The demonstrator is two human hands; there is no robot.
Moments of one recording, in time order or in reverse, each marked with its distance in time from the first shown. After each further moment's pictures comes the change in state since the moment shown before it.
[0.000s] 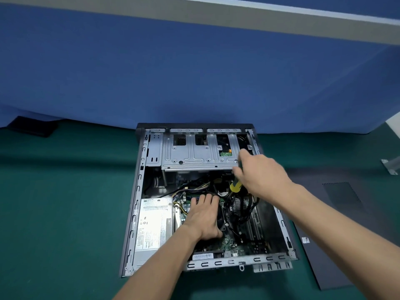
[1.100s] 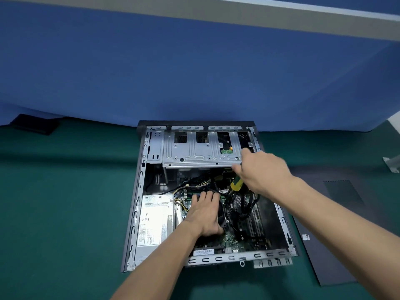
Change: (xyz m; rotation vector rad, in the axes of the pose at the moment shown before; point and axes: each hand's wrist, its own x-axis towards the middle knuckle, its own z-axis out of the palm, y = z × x) left_hand -0.002 0.001 -0.004 -0.008 -0.012 0.001; right_hand -0.002 -0.006 -0.010 -0.072 -0.066 0.025
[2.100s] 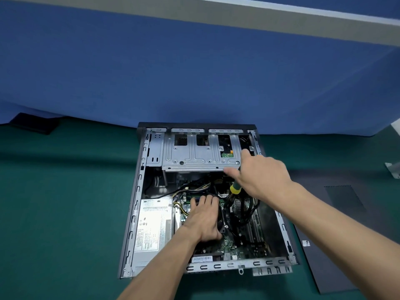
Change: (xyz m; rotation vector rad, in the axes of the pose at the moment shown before) left_hand -0.001 0.001 -0.005 -0.020 -0.036 -0.003; right_hand 0.007 -0.003 0.000 -0.030 0.024 0.002
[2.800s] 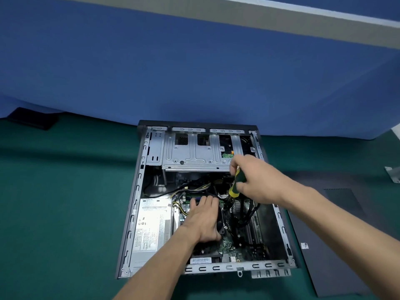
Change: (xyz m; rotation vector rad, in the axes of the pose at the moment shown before) left_hand 0.001 0.000 -0.001 0.006 0.000 0.015; right_hand 0.001 0.007 0.000 0.256 -0.191 -0.094
